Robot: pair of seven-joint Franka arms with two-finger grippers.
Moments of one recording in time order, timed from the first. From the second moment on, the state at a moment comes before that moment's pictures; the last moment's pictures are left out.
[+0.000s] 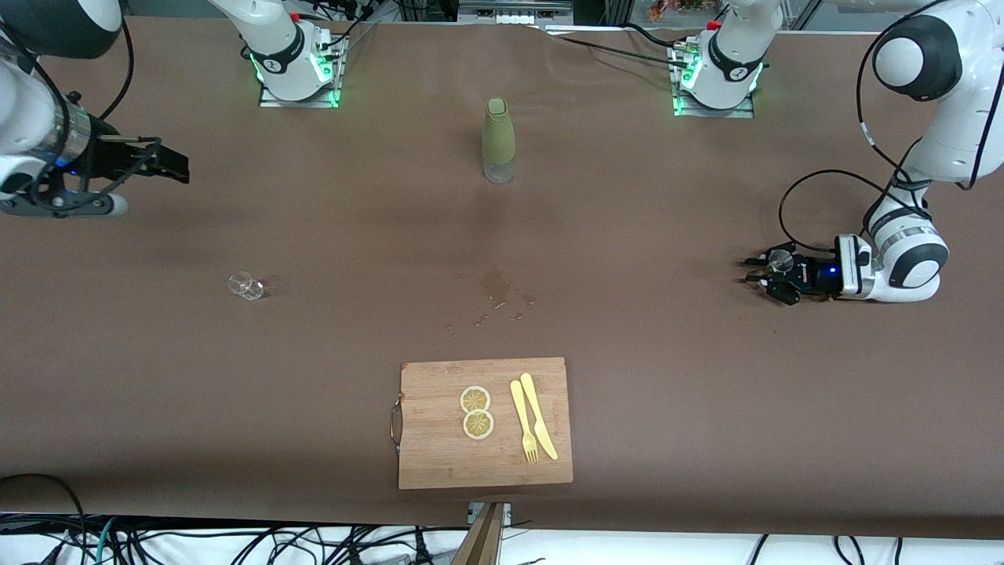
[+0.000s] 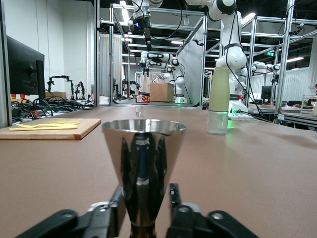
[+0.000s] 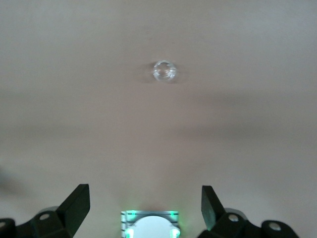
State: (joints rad) left arm 0.52 1.01 0.00 -1.64 -1.03 1.35 2.69; right arm 0.06 -0.01 -0.01 -1.72 -0.04 1.50 0.09
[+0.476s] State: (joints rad) left arm 0.52 1.01 0.02 -1.62 -1.03 1.34 2.69; right arm 0.05 -0.05 -0.01 -1.69 -0.04 1.51 0.16
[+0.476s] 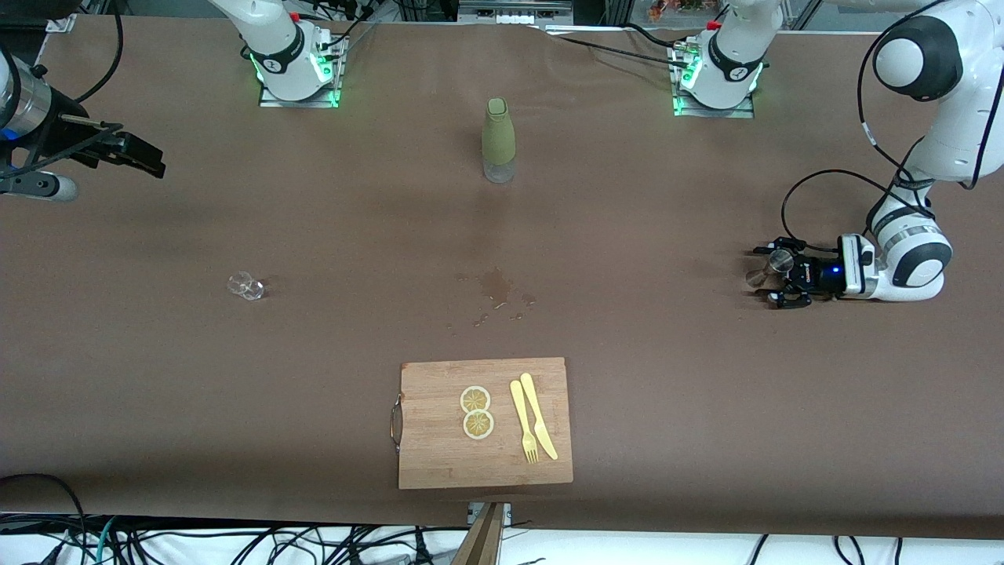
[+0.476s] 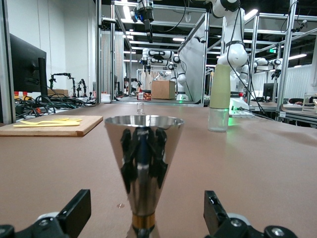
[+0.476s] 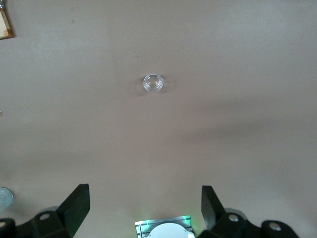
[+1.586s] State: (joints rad) left arm 0.51 0.84 0.12 -1.38 -0.68 1.29 2.33; right arm 0.04 -0.04 -0.01 -1.68 -0.02 1.54 0.27
